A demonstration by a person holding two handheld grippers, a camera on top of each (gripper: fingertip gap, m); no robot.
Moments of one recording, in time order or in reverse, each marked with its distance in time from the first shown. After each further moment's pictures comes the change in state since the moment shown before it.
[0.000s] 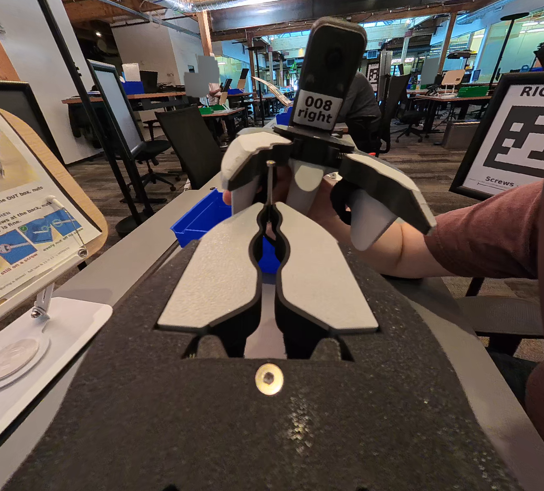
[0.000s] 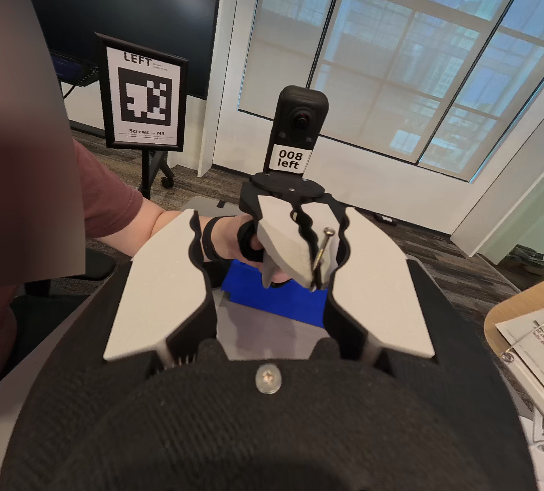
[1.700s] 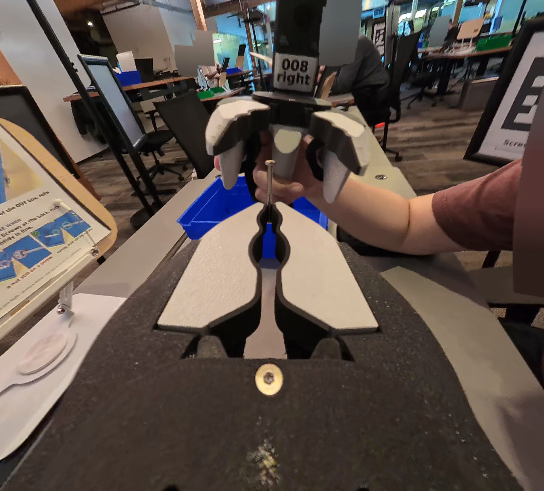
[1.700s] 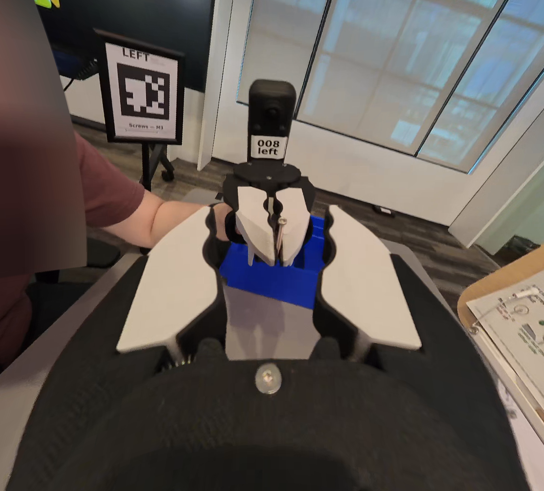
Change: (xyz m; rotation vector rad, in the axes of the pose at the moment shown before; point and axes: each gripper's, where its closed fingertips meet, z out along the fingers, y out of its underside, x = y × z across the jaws) left arm 0.005 0.007 0.002 -0.078 0.002 0.086; right arm 0.014 -0.007 -0.029 -0.026 0.005 0.008
